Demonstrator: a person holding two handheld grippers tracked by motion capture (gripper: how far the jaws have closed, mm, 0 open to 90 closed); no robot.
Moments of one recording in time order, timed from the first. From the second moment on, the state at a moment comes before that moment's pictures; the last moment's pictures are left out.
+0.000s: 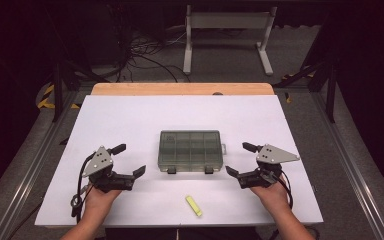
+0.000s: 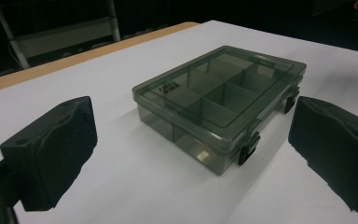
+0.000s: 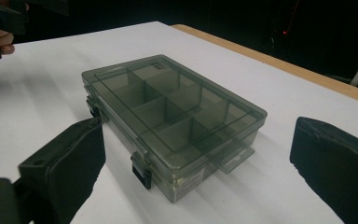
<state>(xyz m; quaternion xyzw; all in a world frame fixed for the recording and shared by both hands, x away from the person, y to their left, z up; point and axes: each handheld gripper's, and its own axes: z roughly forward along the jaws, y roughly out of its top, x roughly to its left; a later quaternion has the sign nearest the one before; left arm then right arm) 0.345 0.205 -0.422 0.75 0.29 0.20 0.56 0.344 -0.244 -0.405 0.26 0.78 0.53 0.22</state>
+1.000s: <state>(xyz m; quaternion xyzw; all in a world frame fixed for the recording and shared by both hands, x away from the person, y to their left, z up) 0.370 0.163 -0.426 0.78 0.24 0.17 0.56 0.359 -0.222 -0.407 0.25 0.79 0.52 0.20</state>
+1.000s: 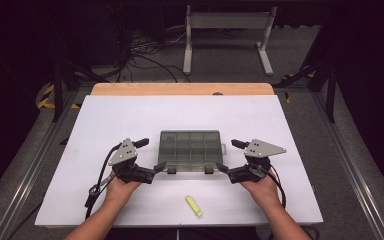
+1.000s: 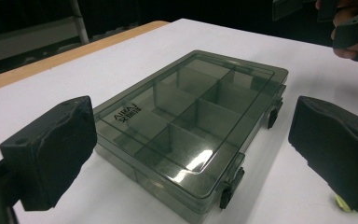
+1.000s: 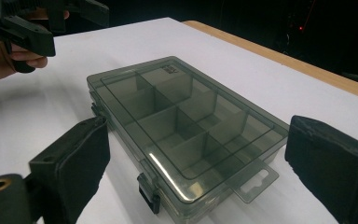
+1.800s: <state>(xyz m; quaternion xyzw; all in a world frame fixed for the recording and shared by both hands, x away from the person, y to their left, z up) 0.383 0.159 -0.438 0.83 0.25 0.14 0.48 0.370 -0.215 -0.424 0.28 0.83 0.44 0.17</state>
